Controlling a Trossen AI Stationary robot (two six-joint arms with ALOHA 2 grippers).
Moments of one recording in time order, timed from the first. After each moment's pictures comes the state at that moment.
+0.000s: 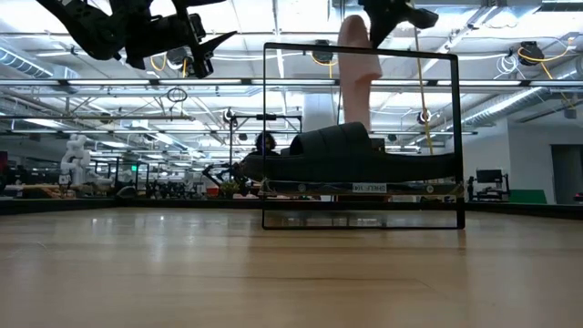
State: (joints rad) left arm 0.83 1.22 0.72 0.87 1.05 -1.22; right arm -0.28 1.55 1.83 -1.25 0.73 -1.33
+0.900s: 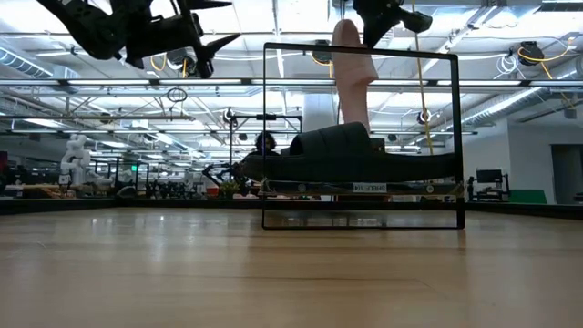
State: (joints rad) left arm 0.81 1.22 0.72 0.87 0.89 -1.11; right arm -0.26 1.58 1.82 -1.23 0.74 -1.40
